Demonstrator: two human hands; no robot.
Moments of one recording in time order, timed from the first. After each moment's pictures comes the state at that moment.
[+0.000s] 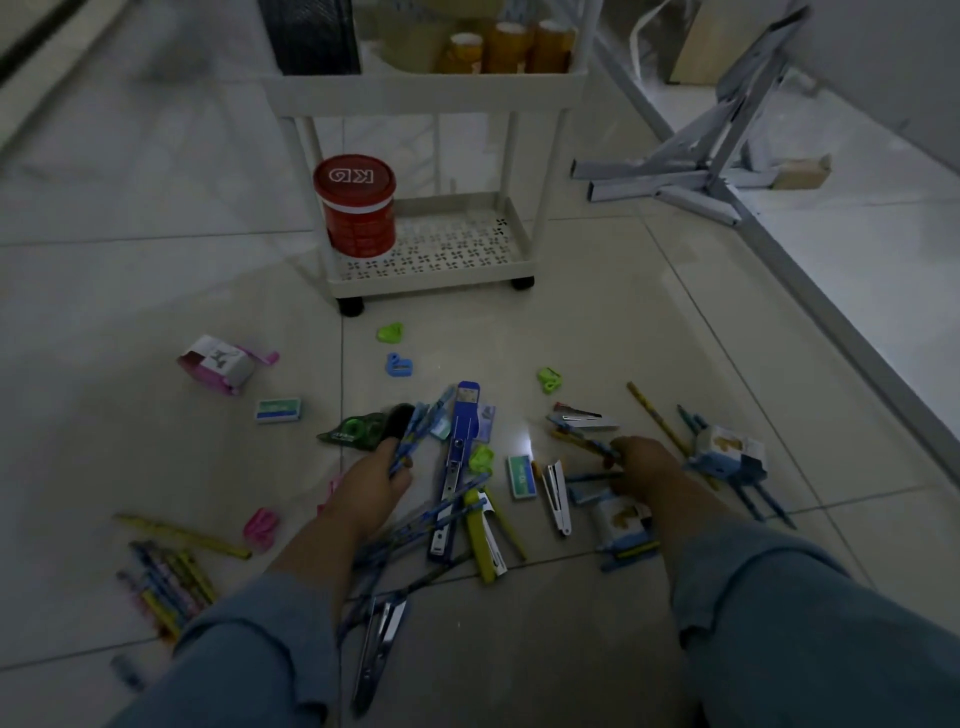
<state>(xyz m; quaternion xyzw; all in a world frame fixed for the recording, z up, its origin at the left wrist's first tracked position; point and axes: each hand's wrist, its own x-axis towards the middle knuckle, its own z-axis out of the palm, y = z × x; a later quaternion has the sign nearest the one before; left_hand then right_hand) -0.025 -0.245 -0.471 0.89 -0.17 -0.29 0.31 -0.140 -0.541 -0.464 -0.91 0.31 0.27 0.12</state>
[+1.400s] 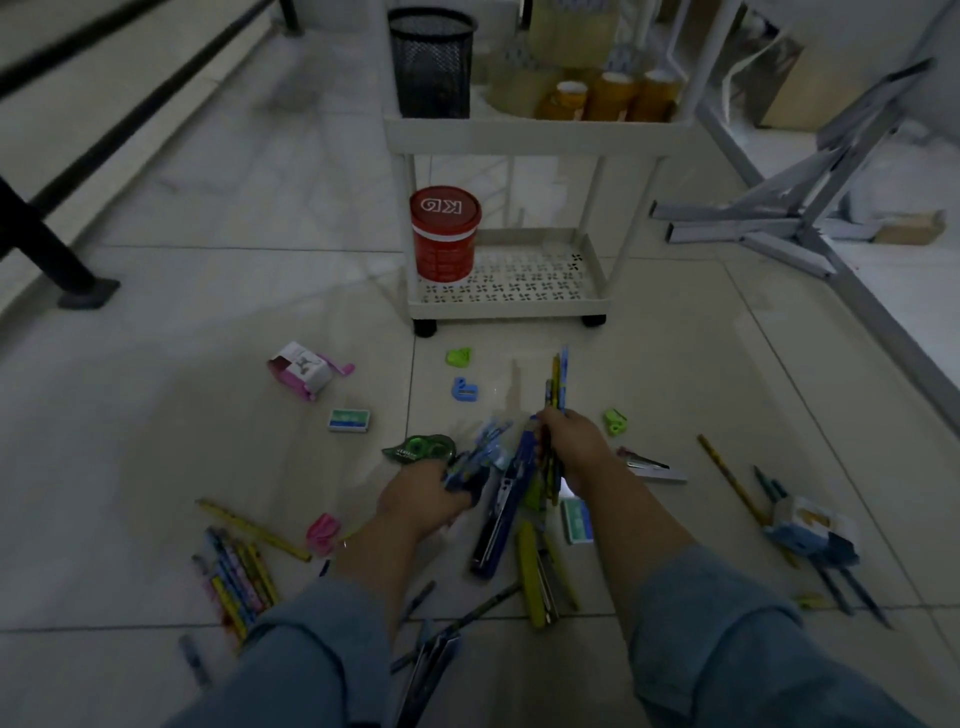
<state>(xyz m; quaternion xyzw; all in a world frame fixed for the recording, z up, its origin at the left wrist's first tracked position) -0.011 -0.245 -0.453 0.90 -0.10 -0.29 0.29 -0.031 -0.428 -0.438 -0.64 0.37 0.04 0.67</state>
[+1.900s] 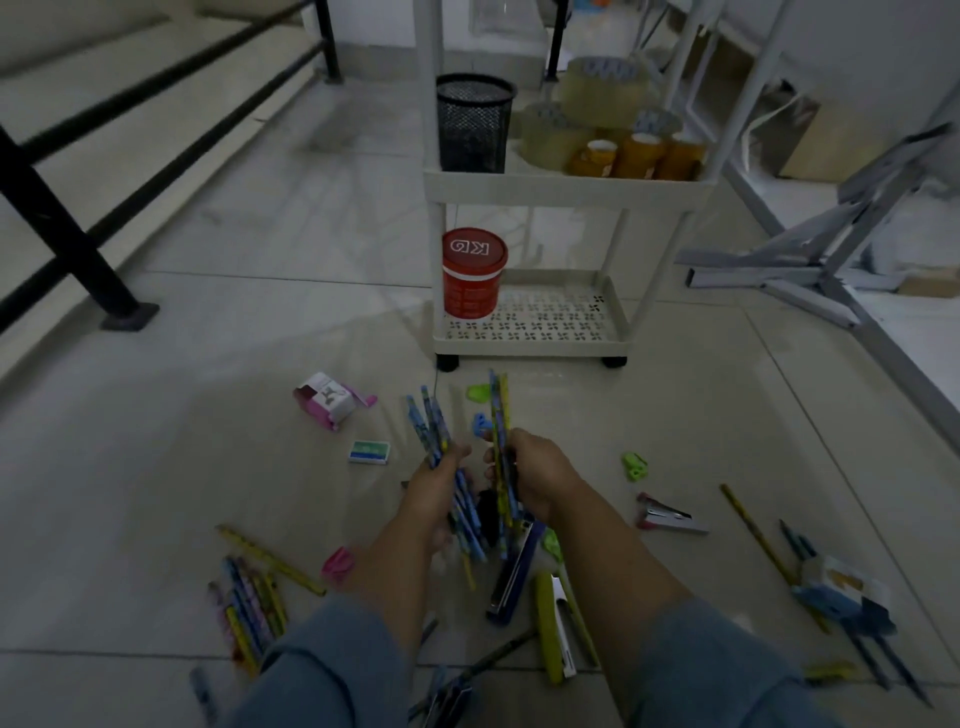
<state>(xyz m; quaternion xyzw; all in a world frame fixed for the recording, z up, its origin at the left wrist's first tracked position) 0.020 -0.260 -0.447 0.63 0.22 -0.28 0.69 -0.002 -0.373 -0.408 -0.60 0.31 0.13 0.73</state>
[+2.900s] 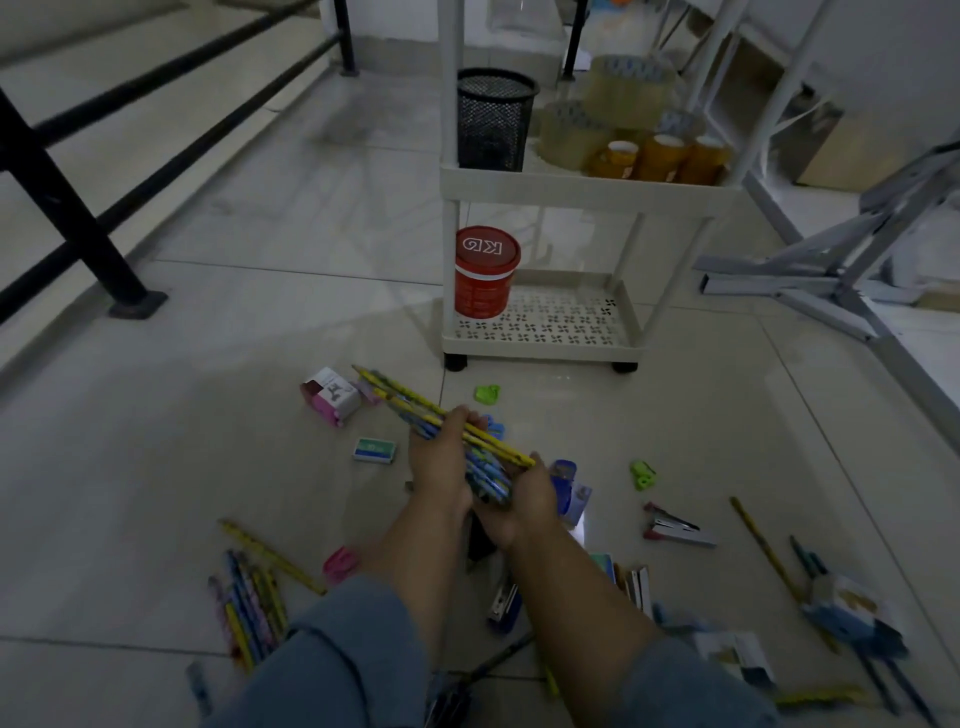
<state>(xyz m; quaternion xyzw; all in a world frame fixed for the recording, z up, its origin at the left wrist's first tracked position) 0.038 -0.284 -0.421 0.43 0.27 -0.09 0.86 -0.006 -0.341 -0.437 -0.23 0.39 0.04 0.89</state>
